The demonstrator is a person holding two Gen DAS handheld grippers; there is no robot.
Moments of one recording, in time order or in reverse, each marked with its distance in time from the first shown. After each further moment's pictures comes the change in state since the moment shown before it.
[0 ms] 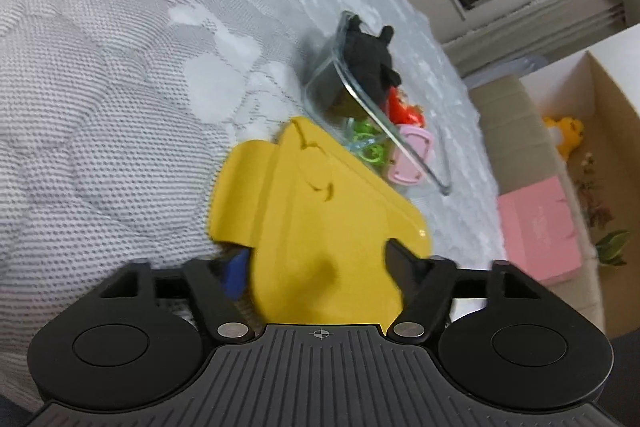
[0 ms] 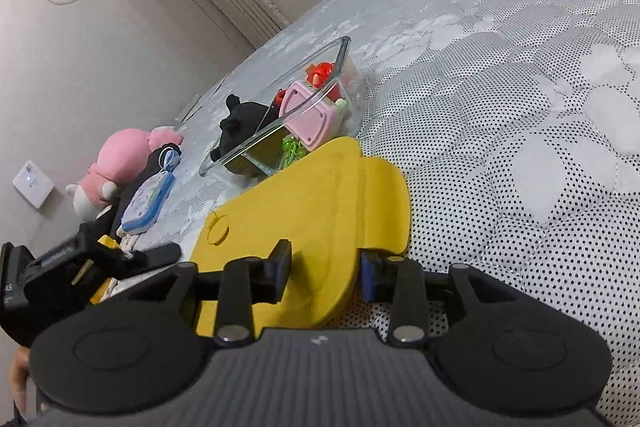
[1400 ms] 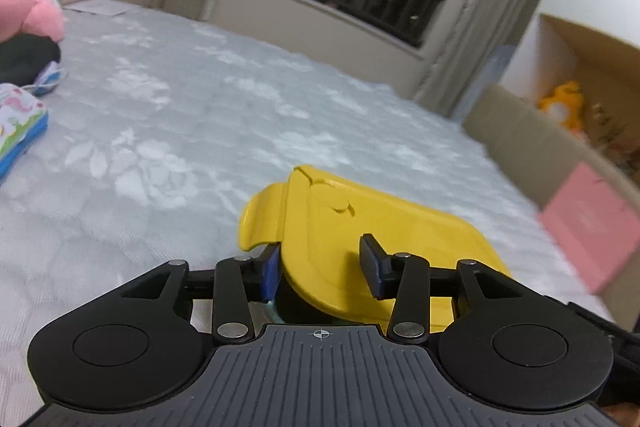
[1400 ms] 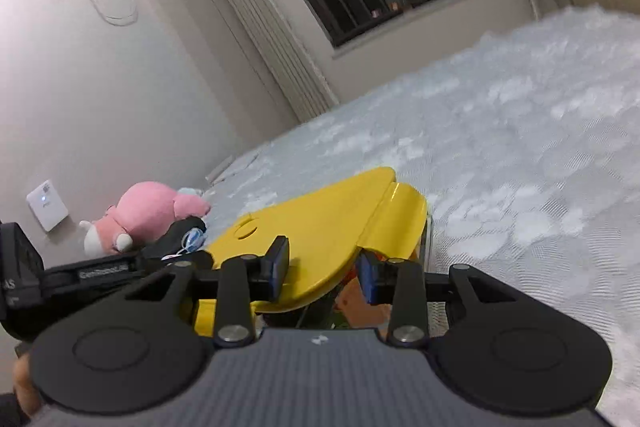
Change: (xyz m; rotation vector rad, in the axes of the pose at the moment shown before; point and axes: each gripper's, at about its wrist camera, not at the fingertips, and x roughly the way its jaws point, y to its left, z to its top) left arm 0.032 -0.094 0.095 0.443 -0.309 0.148; right arm 0.048 0.043 0.114 -0.149 -0.178 0.070
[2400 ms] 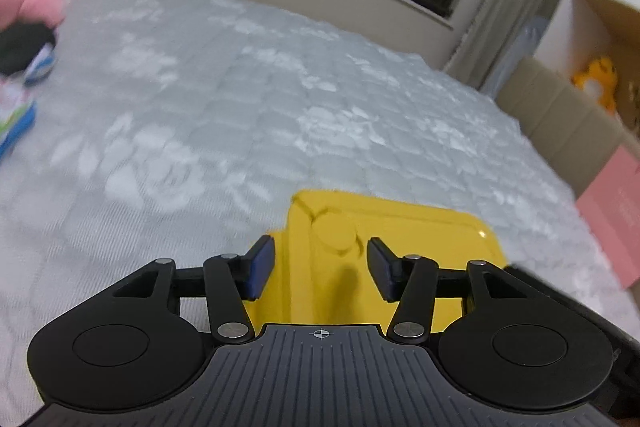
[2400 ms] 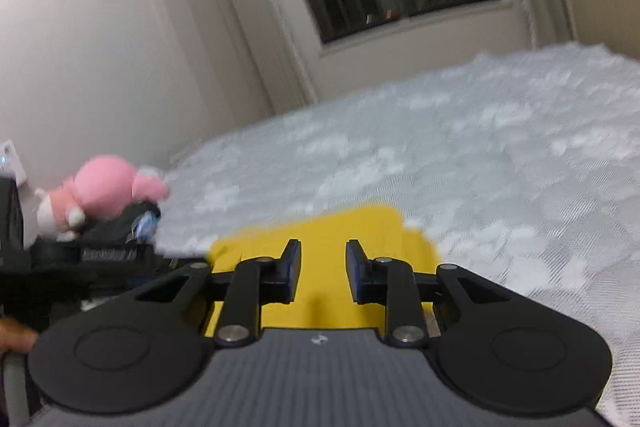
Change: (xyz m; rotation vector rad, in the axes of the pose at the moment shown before) left arm 0.056 -0.012 0.024 0.043 0.074 0.047; right arm 0.052 0.011 0.002 -0.159 0.019 -0.127
